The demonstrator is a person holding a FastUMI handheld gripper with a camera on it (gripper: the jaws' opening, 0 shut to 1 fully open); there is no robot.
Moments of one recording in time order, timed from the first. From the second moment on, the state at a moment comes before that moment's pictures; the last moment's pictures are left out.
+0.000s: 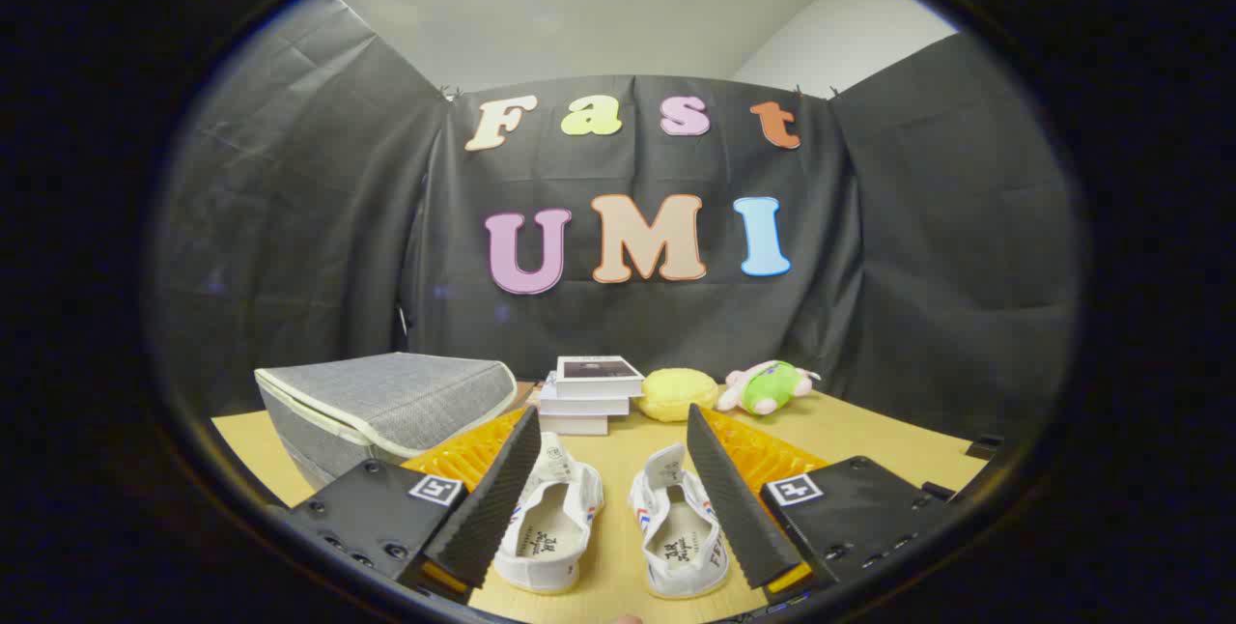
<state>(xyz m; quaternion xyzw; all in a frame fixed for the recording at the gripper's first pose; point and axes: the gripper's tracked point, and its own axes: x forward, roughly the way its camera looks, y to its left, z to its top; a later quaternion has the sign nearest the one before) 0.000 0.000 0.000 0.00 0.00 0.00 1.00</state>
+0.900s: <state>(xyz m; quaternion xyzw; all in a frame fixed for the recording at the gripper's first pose) -0.001 -0.009 0.003 0.02 0.00 -0.01 1.00</state>
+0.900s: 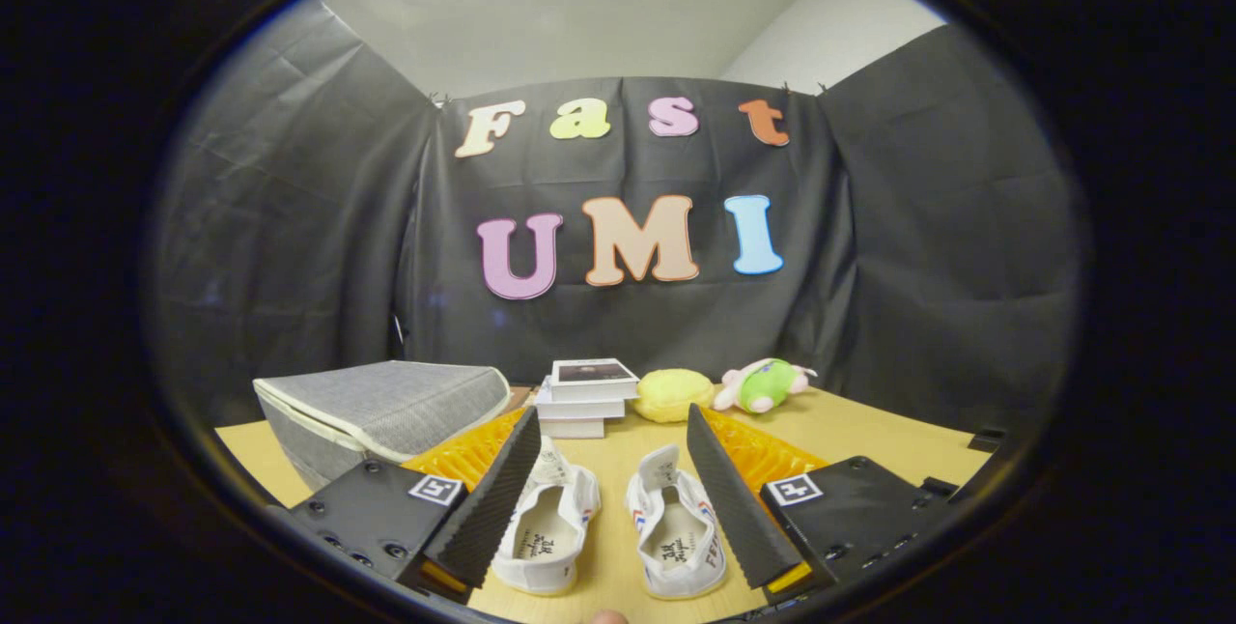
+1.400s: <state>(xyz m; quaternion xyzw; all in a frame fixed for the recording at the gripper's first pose) 0.001 0.004 0.023 0.14 -0.03 0.02 0.99</state>
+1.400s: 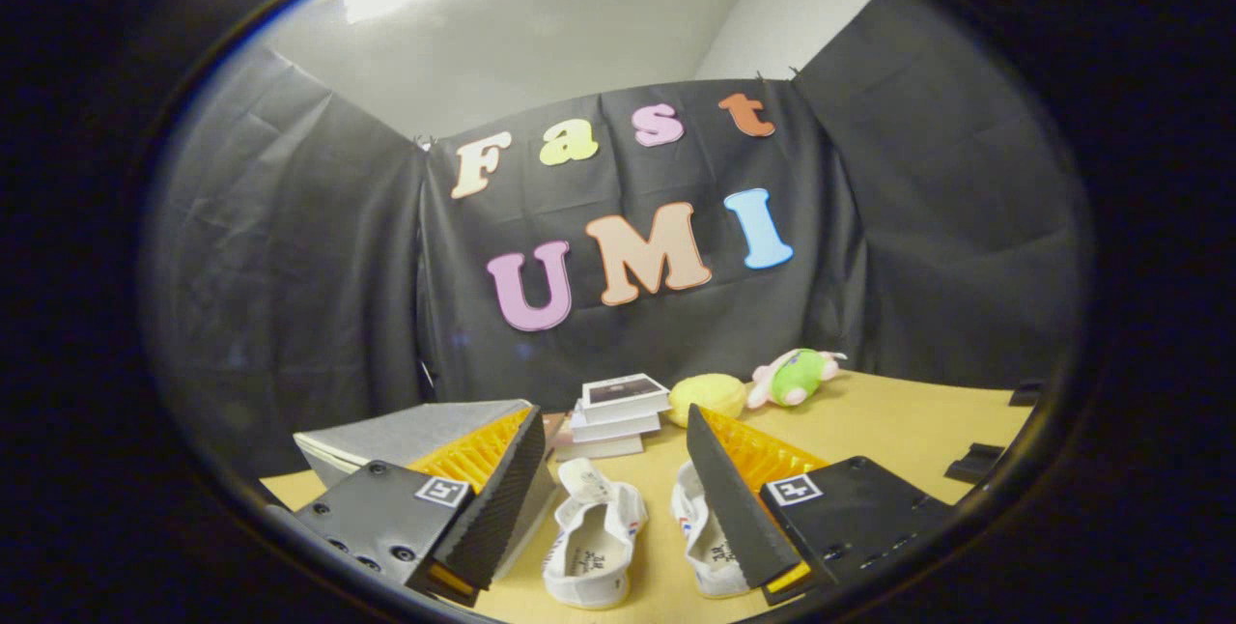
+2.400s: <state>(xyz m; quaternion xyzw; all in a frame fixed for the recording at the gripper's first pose) 0.003 0.076 -0.034 0.67 0.05 0.01 0.74</state>
